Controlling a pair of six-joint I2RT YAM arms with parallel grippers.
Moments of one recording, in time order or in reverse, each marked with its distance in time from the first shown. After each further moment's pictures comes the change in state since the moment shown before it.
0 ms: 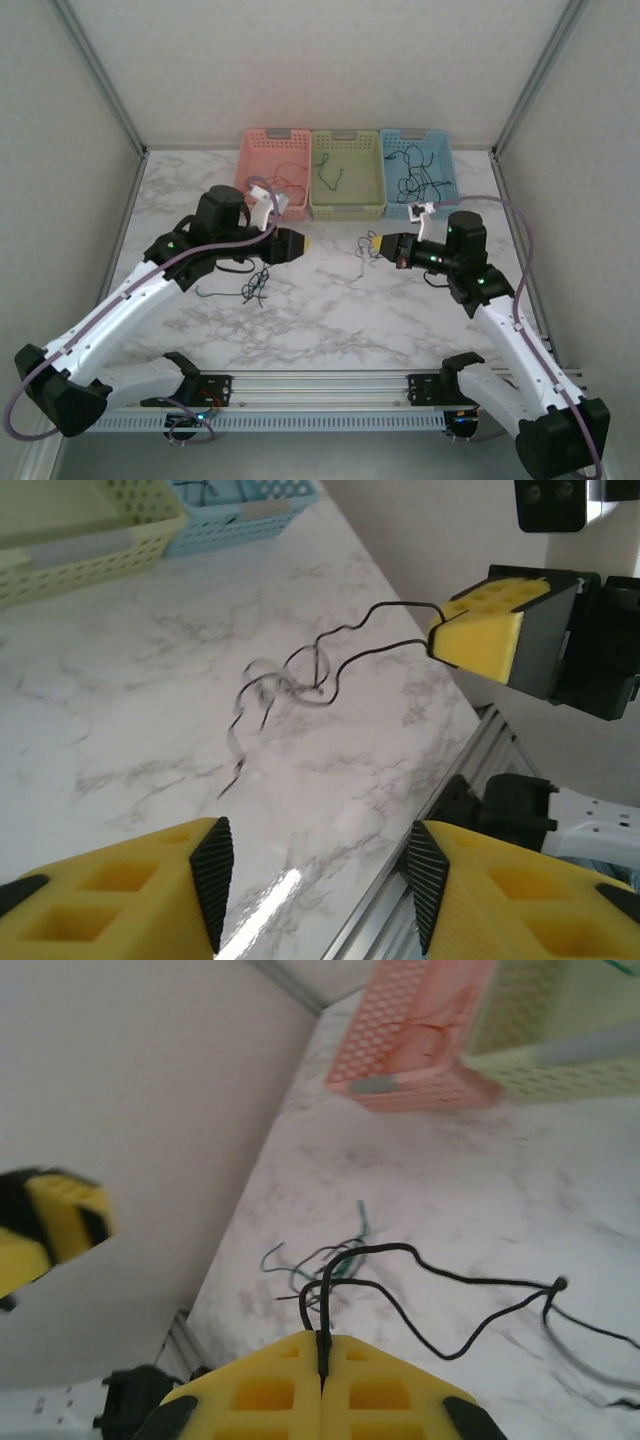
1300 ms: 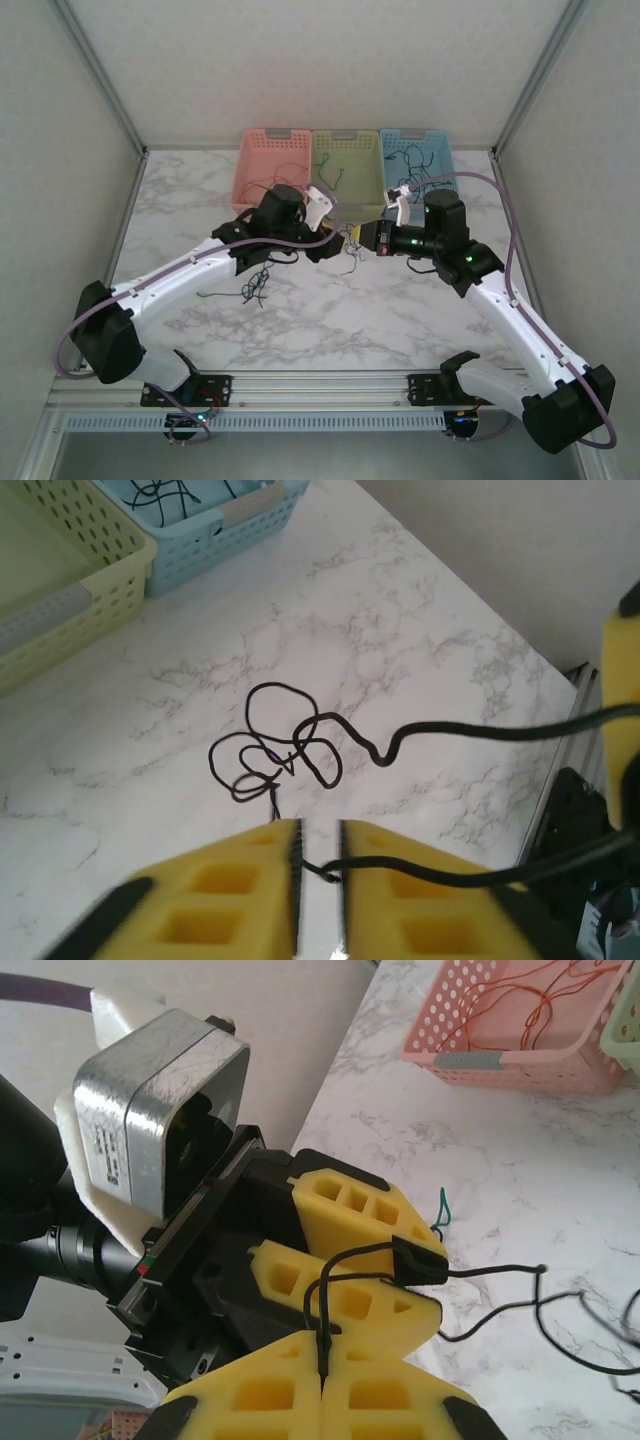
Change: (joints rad) left arm -0.116 0.297 0.026 0.232 -0.126 0.195; right arm 0.147 0.128 0.163 -0.106 0.086 0.077
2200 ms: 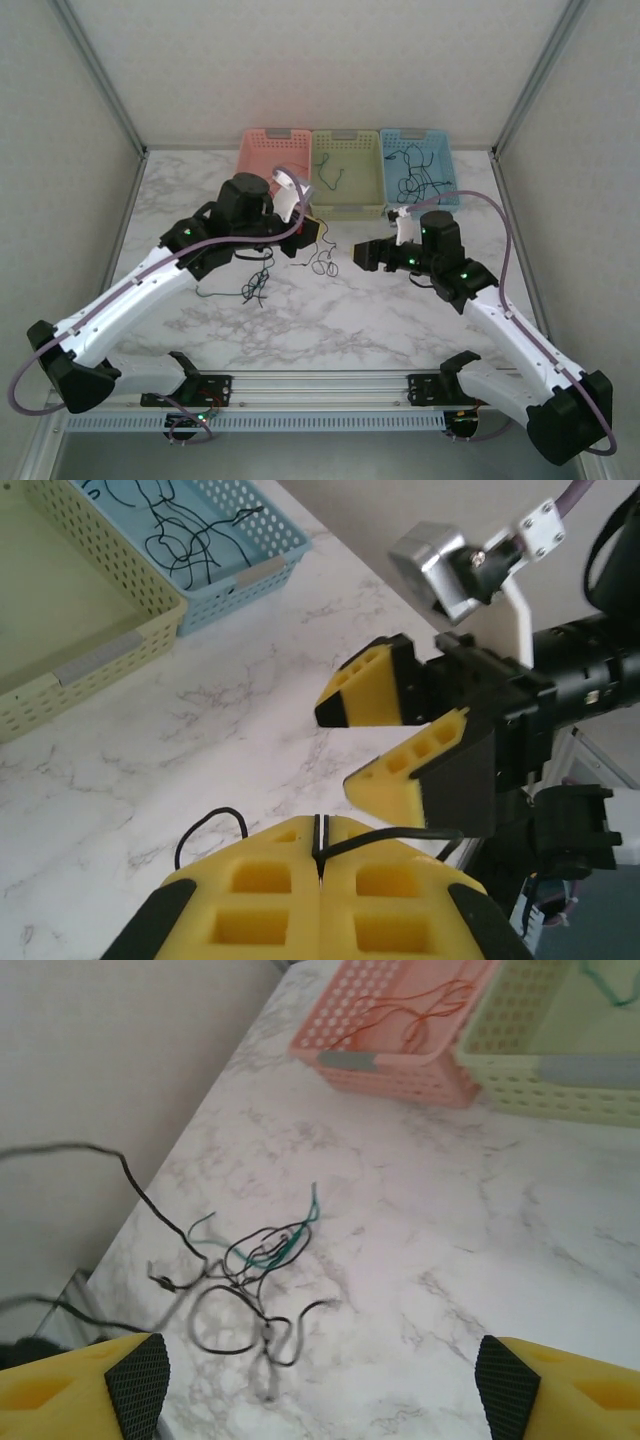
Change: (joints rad) left arm 0.000 -0.211 0.184 -0.327 -0.056 -0.042; right arm 0.020 -0.053 -0.200 0.130 0.110 -0.258
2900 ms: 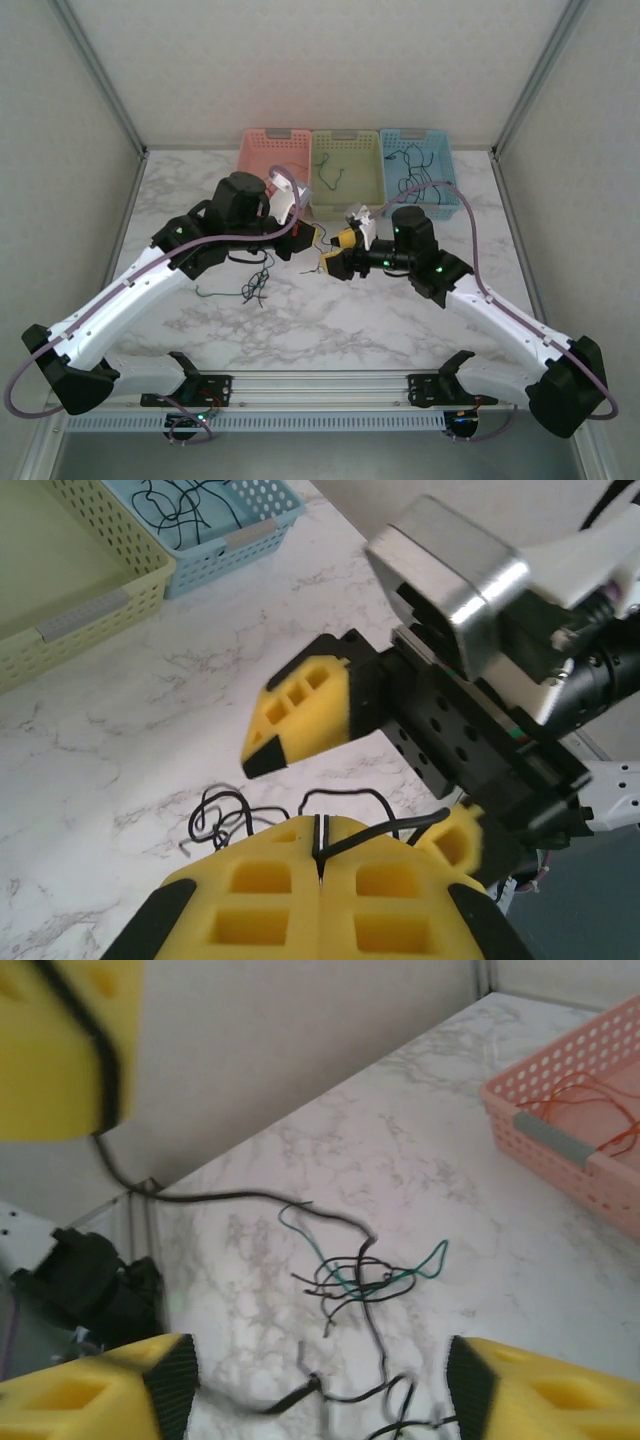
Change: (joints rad) left arm 0.000 -0.002 0.016 -0.081 0.029 -0.023; right arm 0.174 0.132 0.078 0.148 -0.029 -0.215
